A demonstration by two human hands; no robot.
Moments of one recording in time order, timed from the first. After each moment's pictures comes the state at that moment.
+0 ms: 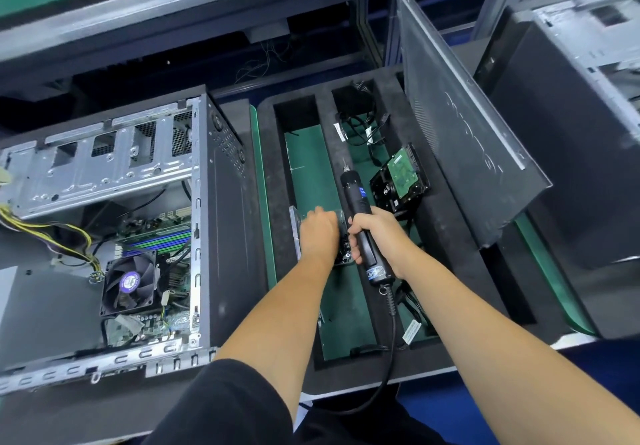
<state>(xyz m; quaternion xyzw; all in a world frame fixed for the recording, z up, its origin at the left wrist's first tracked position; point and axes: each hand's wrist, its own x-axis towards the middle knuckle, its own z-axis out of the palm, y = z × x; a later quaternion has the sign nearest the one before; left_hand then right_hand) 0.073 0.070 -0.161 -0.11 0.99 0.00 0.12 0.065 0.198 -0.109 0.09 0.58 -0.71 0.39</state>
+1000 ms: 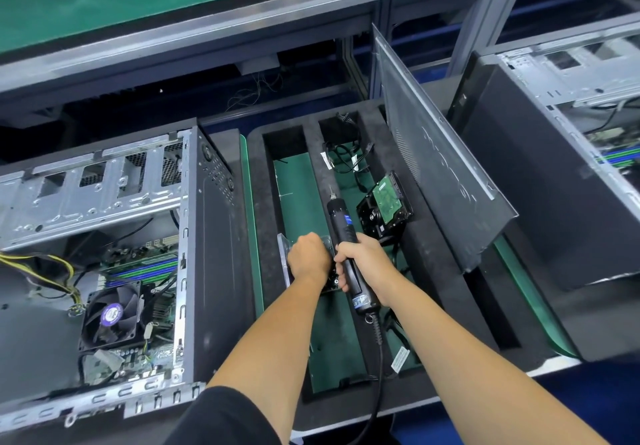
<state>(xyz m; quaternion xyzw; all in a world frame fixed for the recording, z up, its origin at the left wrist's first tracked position) 0.062 0.078 -0.156 -0.28 0.94 0.15 0.12 0.066 0.199 -0.112 0.08 0.60 -0.70 0.38</state>
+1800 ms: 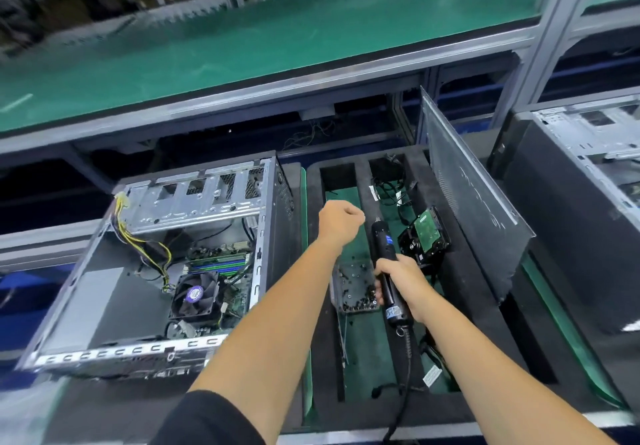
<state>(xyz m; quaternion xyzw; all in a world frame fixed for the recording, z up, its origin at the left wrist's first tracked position) 0.054 0.050 -0.024 -0.27 0.83 0.48 -0.02 0.081 0.197 -0.076 0.06 0.63 -0.68 0.37</state>
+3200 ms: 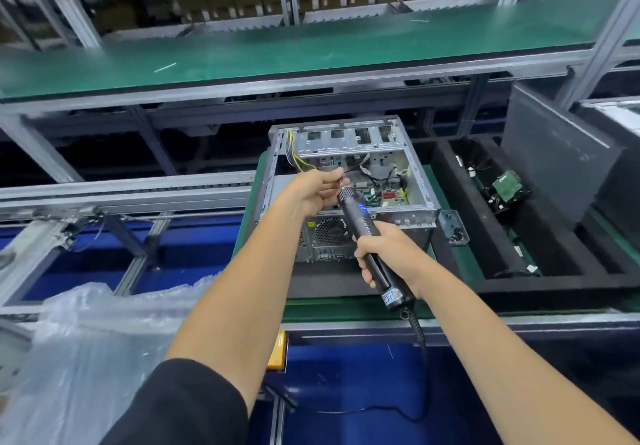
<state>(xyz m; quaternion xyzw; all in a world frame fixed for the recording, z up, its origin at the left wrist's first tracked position) 0.380 -0.169 0.085 -0.26 0.60 0.76 0.01 0.414 0.021 0.059 -0.13 0.67 -0.62 0.39</state>
